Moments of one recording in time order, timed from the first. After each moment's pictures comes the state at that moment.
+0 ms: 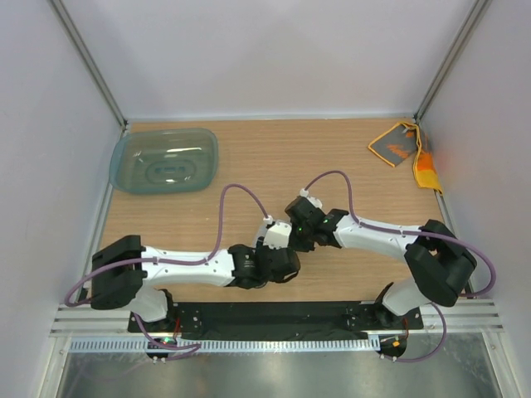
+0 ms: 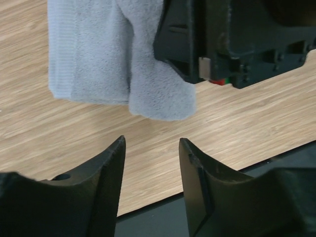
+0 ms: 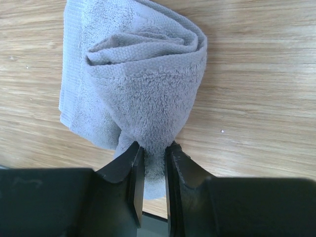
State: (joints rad) left arm -1.33 1.50 0.93 -0.49 -0.54 -0.86; right arm 0.84 1.49 0.81 -0.38 0.06 0.97
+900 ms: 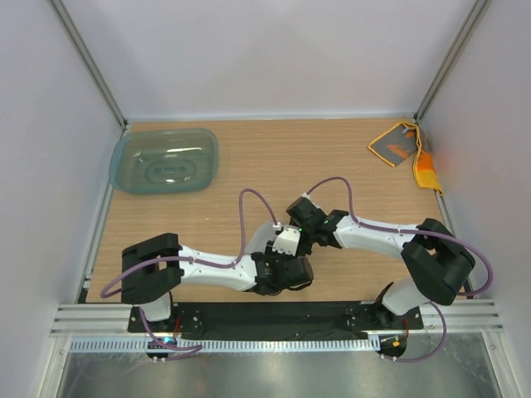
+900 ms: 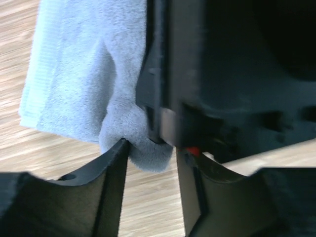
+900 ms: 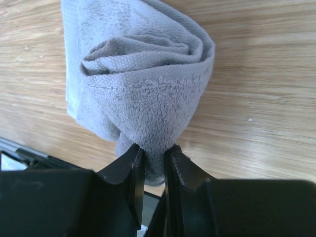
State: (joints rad) left arm -1.38 1.70 0.97 -0.38 -0.70 -0.92; right arm 0.82 1.50 0.79 -0.35 -0.07 1.09
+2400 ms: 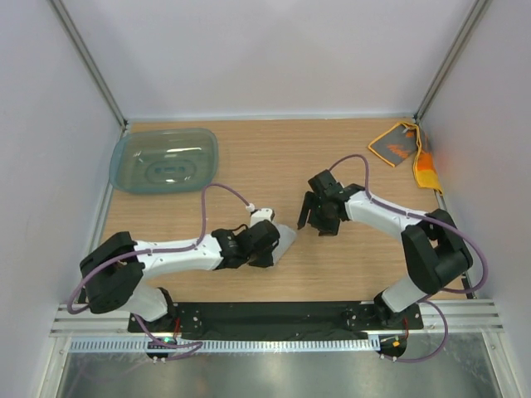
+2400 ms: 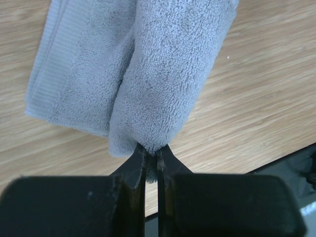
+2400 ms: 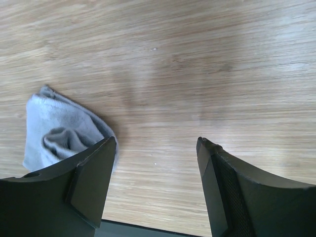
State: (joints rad) left arm -1.12 1.46 0.81 -0.33 -0.26 -0.86; right arm 0.54 1.57 0.94 -0.56 -0.01 0.81
